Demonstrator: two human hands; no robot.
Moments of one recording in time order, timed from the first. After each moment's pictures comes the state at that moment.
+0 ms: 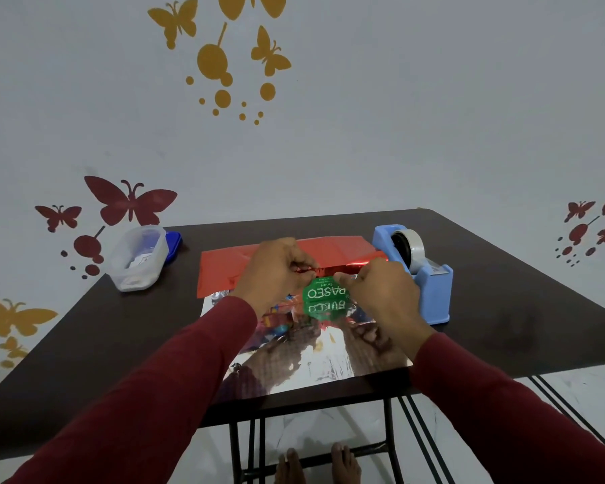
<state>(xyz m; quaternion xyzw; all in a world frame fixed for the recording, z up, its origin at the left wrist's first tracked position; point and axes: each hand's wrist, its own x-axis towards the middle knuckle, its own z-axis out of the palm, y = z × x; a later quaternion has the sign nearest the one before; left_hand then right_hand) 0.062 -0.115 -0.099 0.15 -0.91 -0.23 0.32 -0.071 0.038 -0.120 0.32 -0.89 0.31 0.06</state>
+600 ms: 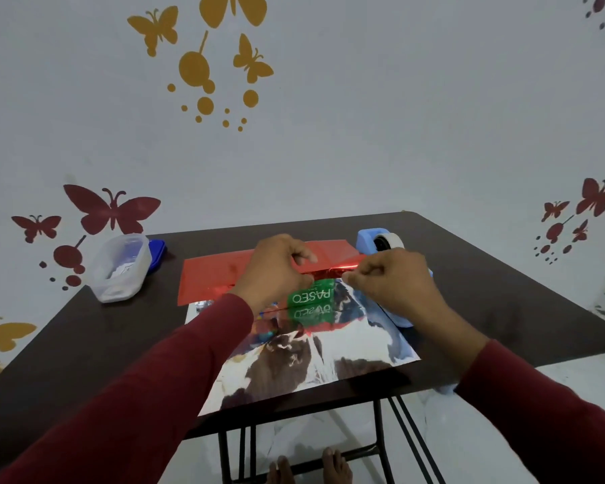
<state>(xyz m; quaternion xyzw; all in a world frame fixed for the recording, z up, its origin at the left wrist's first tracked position) 0.043 -0.095 -0.082 0.18 -0.90 -0.25 0.30 -0.074 0.096 -0.076 0.41 -0.84 0.36 0.04</state>
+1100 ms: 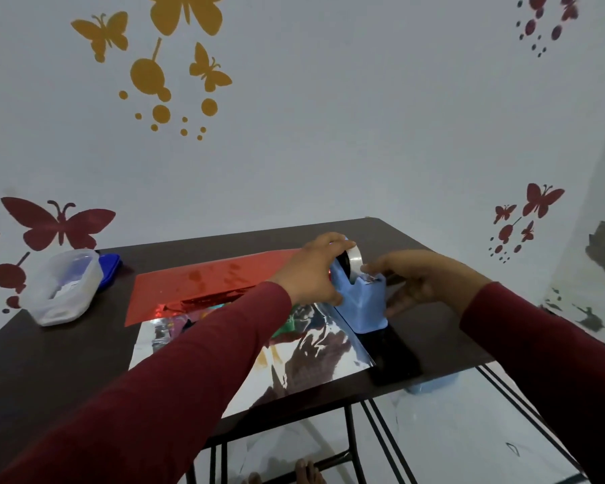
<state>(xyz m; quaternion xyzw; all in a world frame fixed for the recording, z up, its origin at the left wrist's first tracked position) -0.051 -0.038 -0.076 0.04 -0.97 -0.16 0.16 -0.156 0.138 -0.048 0.16 -0.80 0.45 -0.35</state>
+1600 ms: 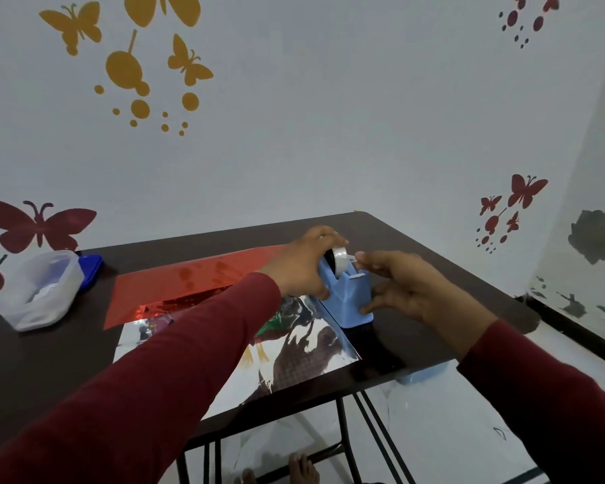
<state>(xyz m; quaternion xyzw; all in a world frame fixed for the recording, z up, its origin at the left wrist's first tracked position) -0.065 -0.041 -0.075 0.01 -0.98 -0.15 0.15 -0.144 0.154 -0.073 0.15 -0.64 0.69 -0.31</state>
